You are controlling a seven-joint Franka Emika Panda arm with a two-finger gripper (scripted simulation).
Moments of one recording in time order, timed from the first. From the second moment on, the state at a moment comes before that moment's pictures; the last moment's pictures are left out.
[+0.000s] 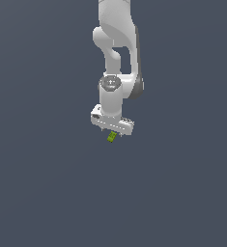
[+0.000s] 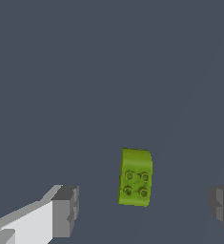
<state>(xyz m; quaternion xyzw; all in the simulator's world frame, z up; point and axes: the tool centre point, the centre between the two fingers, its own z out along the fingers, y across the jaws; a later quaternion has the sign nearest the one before) -0.061 -0.006 0.080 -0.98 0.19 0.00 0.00</state>
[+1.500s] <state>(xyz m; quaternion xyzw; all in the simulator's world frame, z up) -0.080 -0.005 0.013 -0.97 0.23 0.00 0.00</state>
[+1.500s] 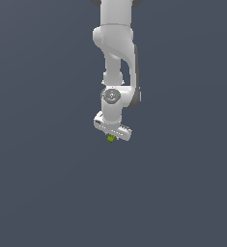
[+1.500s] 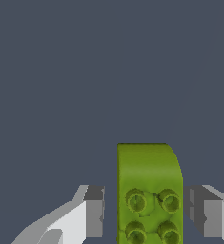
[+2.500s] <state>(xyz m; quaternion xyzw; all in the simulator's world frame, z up) -0.077 -0.023 0.034 -0.97 0.23 0.00 0.00</state>
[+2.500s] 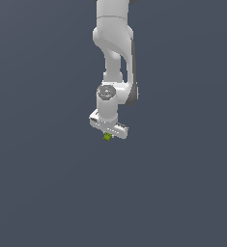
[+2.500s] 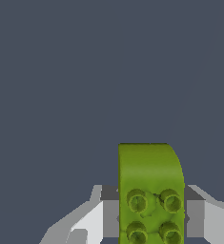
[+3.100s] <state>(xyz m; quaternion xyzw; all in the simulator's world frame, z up) -0.060 -0.103 0.123 -0.97 0.23 0.00 0.00</state>
